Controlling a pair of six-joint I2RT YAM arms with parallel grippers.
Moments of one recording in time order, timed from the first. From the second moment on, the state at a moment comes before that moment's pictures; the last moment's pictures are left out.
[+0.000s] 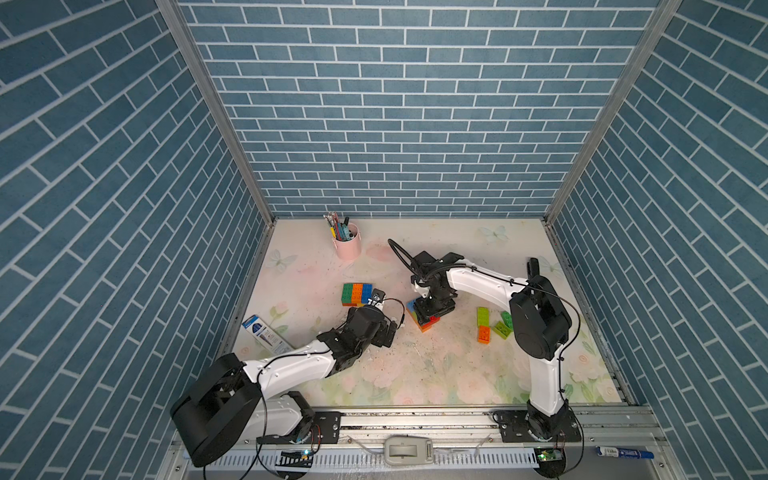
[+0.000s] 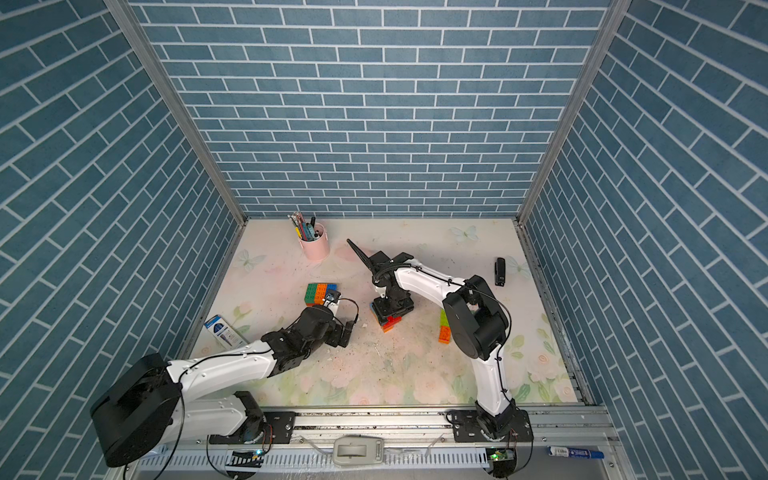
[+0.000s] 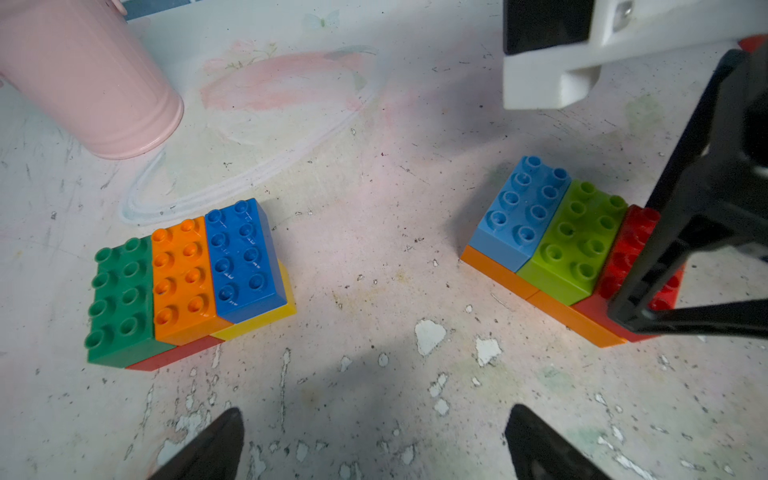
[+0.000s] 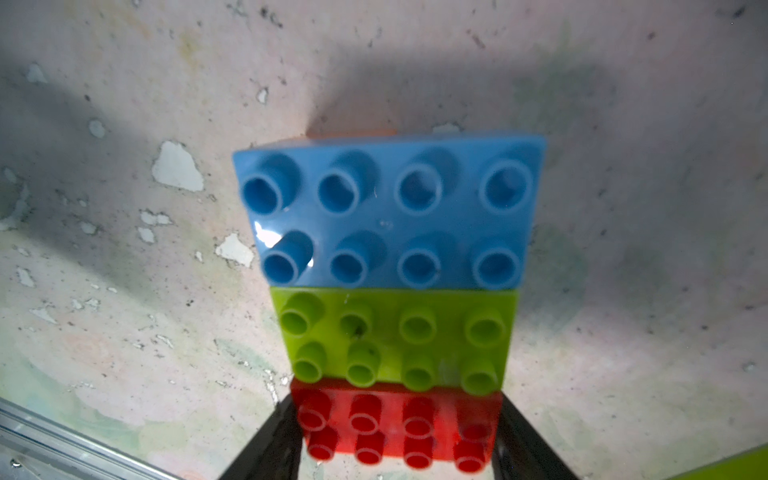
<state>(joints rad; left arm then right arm) -0.80 1.24 0.47 0.05 -0.32 -0.25 0.78 2.01 1.54 -1.05 -0.14 0.20</state>
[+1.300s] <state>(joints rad) -0.80 1.17 0.43 0.04 -0.34 -0.23 0.82 2.03 1.55 -1.06 -0.04 0.27</state>
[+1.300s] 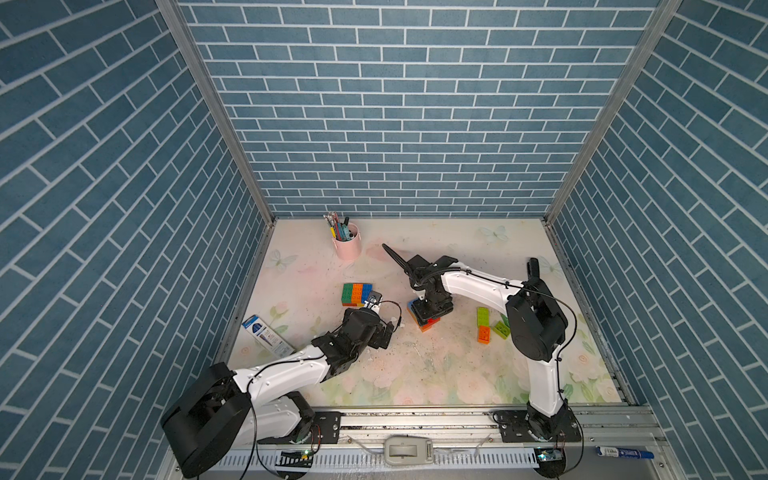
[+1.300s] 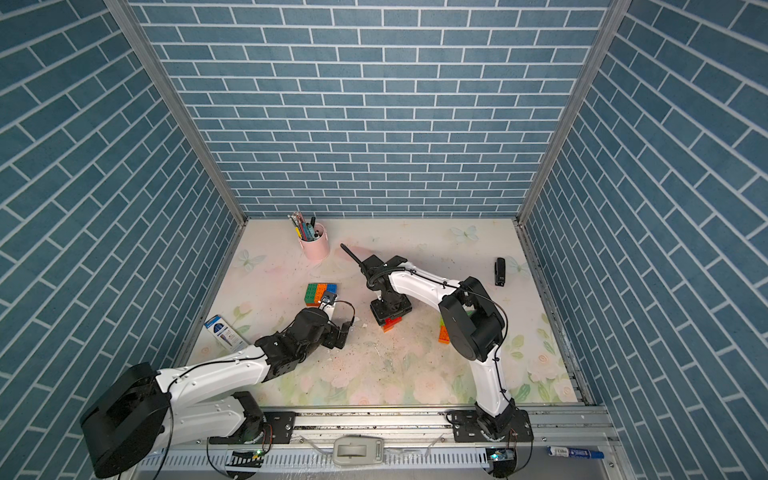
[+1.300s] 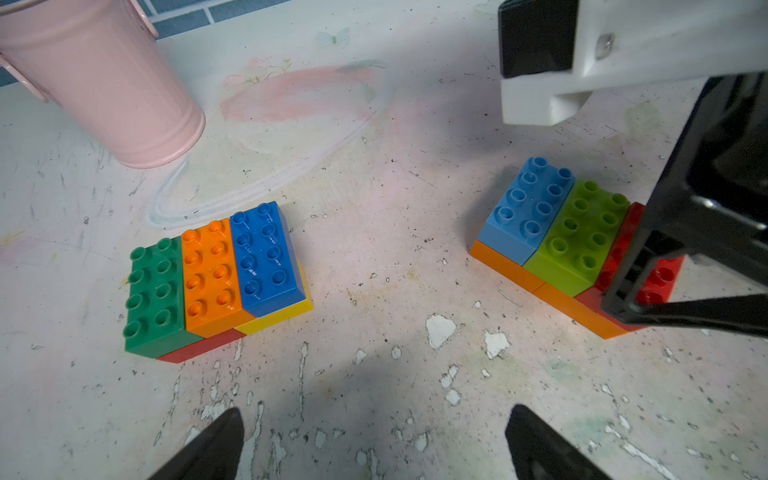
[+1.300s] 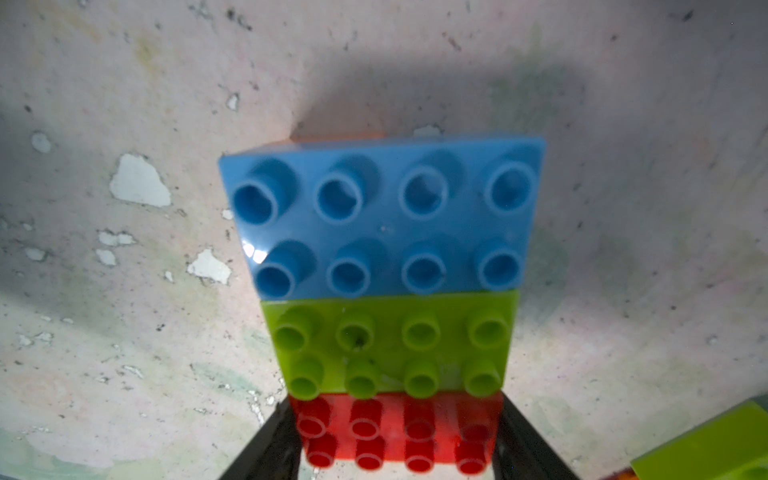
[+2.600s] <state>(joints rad) -0.59 1.17 0.68 -0.19 -0.26 -0.33 0.82 1.61 1.00 -0.55 -0.18 1.20</state>
